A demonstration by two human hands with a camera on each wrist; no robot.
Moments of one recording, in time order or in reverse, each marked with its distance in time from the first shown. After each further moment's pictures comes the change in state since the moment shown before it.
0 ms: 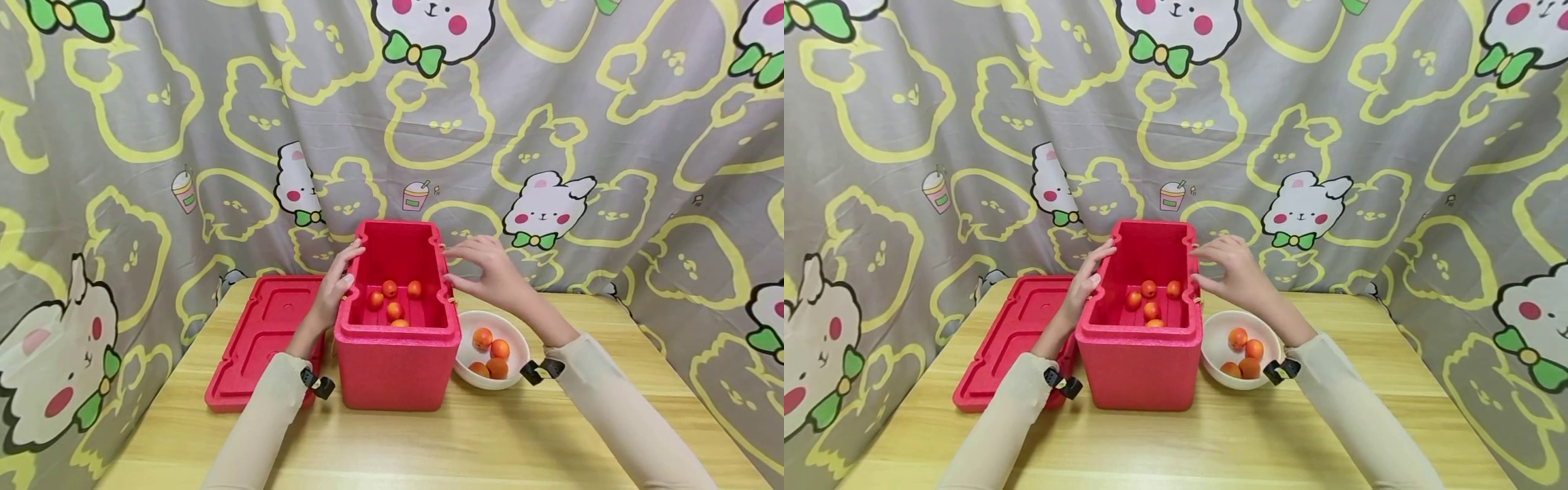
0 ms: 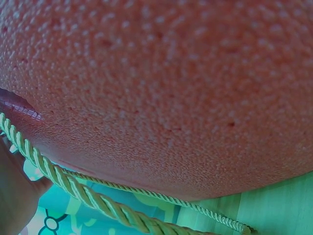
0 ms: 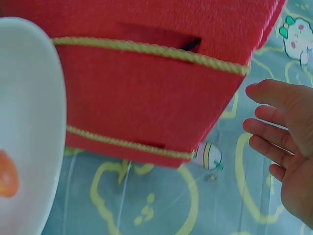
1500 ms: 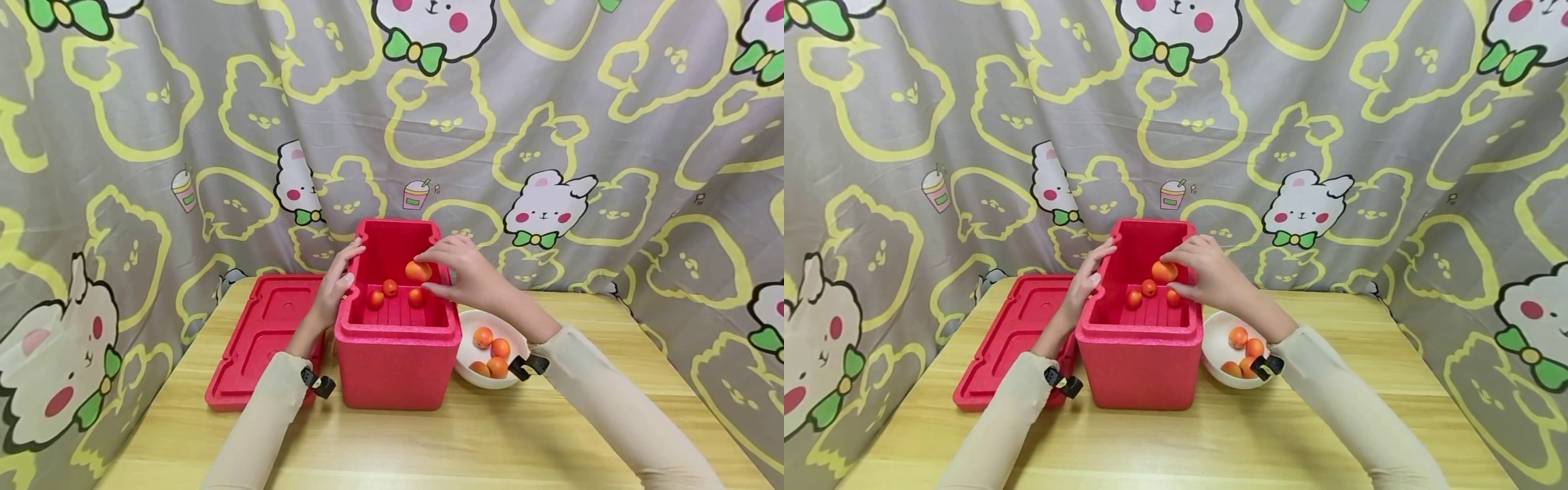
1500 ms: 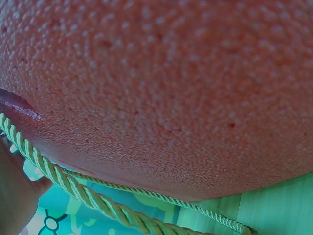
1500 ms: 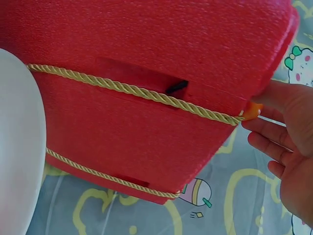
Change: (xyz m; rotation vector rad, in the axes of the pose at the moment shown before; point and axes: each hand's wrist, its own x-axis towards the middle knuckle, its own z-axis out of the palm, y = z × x) left_hand 0.000 0.001 0.001 -0.007 0.005 0.019; right_hand 0.025 -0.029 0.010 0.024 -0.107 -0.109
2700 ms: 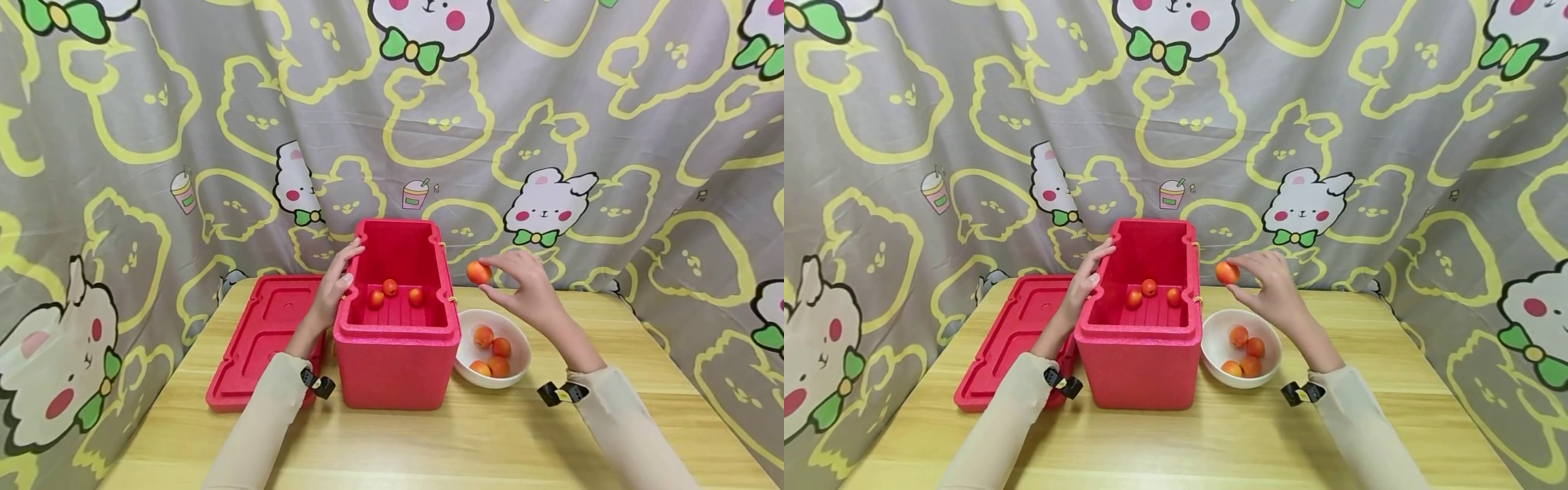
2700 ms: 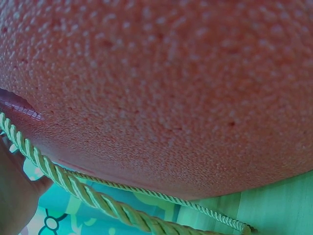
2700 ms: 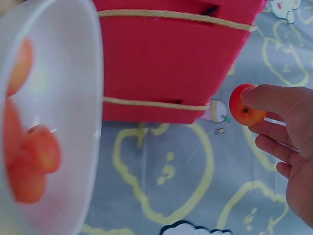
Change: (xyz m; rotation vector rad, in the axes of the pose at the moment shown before) left_hand 0.001 -0.002 0.000 0.001 0.001 -0.008; right_hand -0.087 0.045 -0.013 -0.063 0.255 0.170
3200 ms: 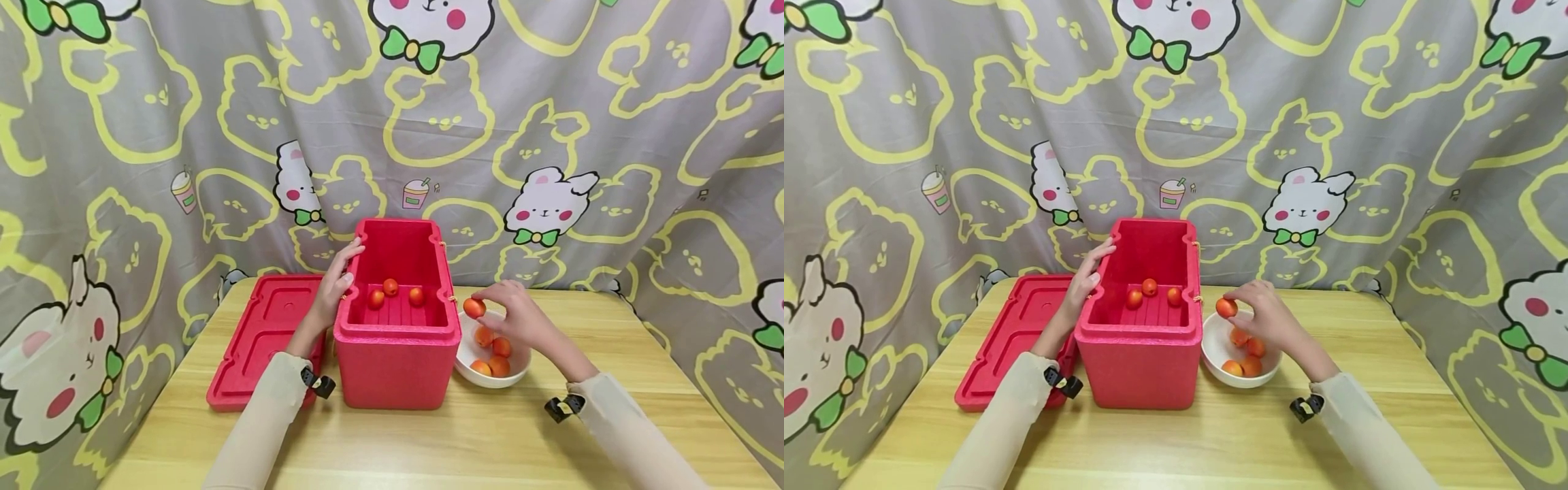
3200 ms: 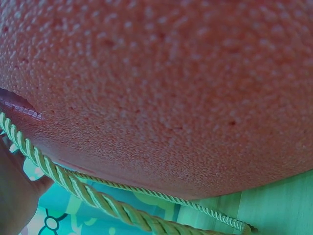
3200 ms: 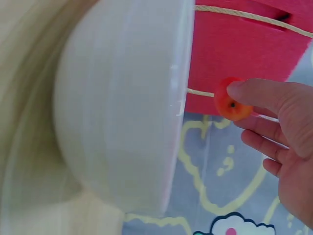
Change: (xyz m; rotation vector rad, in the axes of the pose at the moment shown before) left_hand 0.000 0.003 0.000 0.010 0.004 0.006; right_hand -0.037 0.013 0.026 0.016 -0.291 0.104
